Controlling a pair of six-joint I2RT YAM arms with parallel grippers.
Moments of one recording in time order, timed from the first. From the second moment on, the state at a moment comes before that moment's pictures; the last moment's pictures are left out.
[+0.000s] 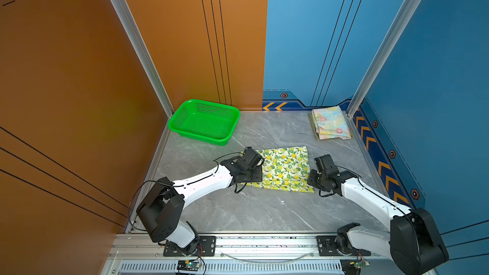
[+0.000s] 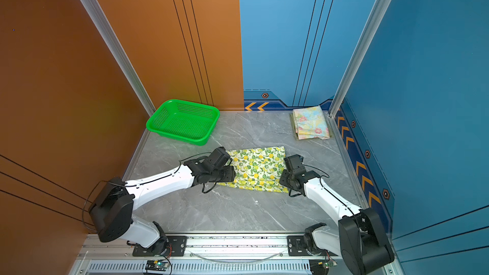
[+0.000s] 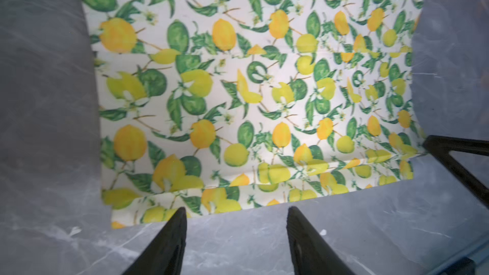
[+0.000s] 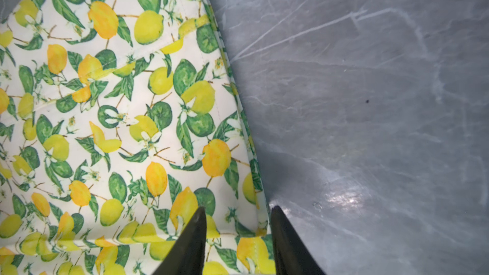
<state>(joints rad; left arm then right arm) -0.77 1.51 0.97 -0.49 -0.08 -0.75 0.33 1.21 0.61 -0.49 0.06 0.68</state>
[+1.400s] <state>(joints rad) -0.58 1.59 0.88 -0.34 0.03 -0.71 0.32 1.24 0.61 -0.48 0.04 0.65</state>
